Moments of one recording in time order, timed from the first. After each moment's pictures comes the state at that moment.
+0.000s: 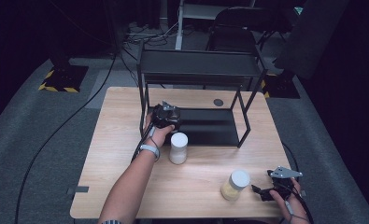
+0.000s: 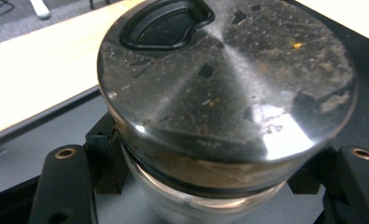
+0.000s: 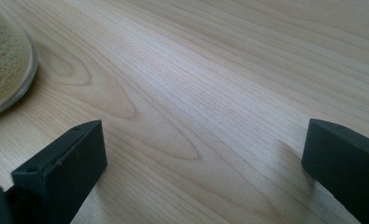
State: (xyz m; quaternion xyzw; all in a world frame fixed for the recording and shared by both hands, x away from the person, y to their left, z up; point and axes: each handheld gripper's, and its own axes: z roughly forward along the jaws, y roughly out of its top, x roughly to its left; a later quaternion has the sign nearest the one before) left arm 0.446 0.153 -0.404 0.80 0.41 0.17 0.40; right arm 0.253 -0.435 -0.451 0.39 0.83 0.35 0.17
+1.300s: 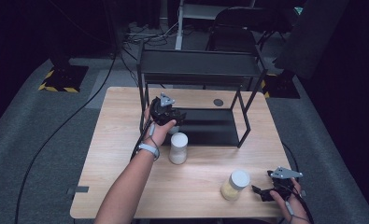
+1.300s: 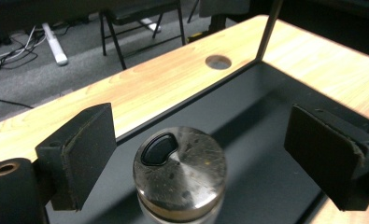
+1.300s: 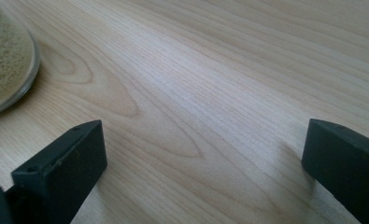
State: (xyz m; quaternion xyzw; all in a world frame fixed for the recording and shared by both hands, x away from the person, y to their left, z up) left arm 0.406 0.162 -0.364 0.77 0.39 0.22 0.46; right arm 0.252 -0.435 -0.451 0.39 0.83 0.35 0.17
